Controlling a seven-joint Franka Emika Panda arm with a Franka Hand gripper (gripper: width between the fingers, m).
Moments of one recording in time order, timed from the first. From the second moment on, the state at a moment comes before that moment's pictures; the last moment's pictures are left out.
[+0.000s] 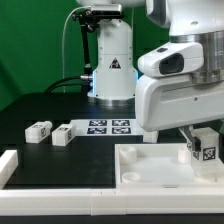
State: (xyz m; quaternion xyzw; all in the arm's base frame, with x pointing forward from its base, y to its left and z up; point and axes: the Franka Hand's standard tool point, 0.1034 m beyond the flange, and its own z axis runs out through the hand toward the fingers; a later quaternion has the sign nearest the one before) arm 0.630 0.119 0.081 -1.00 -0.07 -0.02 0.06
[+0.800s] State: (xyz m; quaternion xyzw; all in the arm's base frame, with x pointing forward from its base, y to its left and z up) arm 0.631 0.109 0.079 -0.86 0.51 0.01 0.06
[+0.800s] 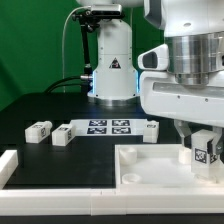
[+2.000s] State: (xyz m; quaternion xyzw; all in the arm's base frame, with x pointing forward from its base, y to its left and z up) arm 0.626 0.118 0.076 -0.94 0.33 0.00 0.06
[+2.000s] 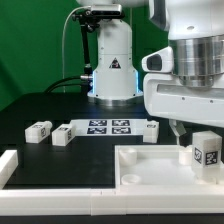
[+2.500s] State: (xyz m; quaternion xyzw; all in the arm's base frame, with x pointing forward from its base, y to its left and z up) arm 0.625 0.118 0.075 -1.00 0.08 -0.01 0.06
